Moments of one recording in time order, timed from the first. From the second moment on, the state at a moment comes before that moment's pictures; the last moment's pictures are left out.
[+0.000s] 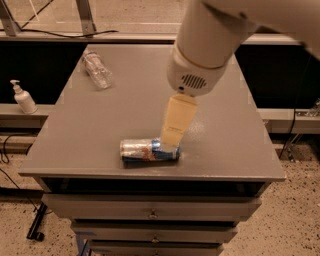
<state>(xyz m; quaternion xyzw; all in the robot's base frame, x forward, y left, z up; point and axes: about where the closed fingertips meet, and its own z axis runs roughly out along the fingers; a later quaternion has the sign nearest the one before) 0.467 -0.035 0.941 -0.64 0.75 0.00 0.18</state>
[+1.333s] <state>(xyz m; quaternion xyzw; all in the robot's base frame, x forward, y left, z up) 0.456 0.026 0.836 -0.64 0.76 0.00 0.09</state>
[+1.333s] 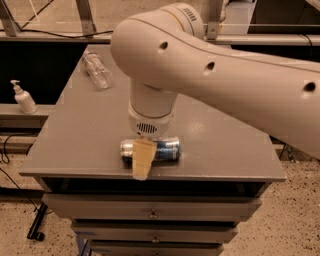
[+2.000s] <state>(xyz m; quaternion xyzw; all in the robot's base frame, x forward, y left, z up) 0.458 0.027 0.829 -0.64 0.77 0.01 0.08</state>
